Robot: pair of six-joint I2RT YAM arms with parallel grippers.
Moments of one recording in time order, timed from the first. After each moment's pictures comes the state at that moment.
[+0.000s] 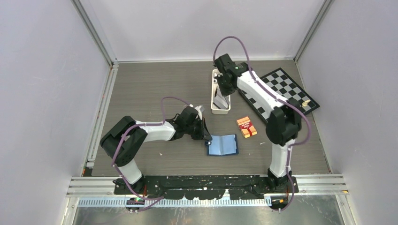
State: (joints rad) left arm -0.77 1.69 0.79 0.14 0.33 -0.81; right arm 0.51 2.01 1.86 -0.95 0.19 0.09
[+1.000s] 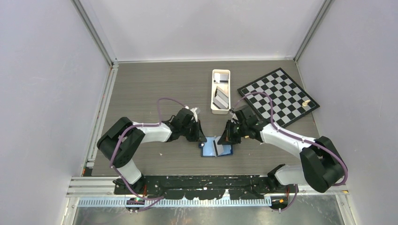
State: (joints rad) left arm -0.72 1.66 0.72 0.13 0.32 -0.75; right arm 0.56 1.31 0.65 -0.30 -0.44 0.77
